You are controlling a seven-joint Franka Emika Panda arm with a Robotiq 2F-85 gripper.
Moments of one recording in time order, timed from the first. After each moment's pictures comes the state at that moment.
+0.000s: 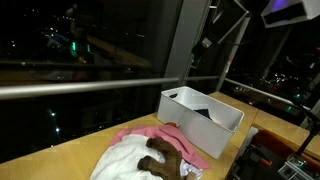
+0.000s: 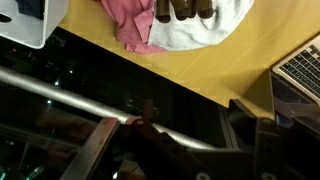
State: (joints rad) arm 0.26 -0.12 0.28 -2.19 0.01 2.51 -0.12
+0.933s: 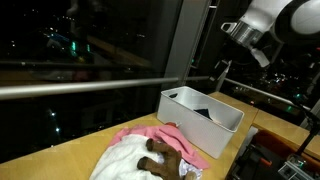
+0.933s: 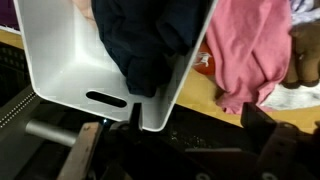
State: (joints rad) arm 0.08 -0.03 0.10 -2.30 -0.18 2.58 -0.14
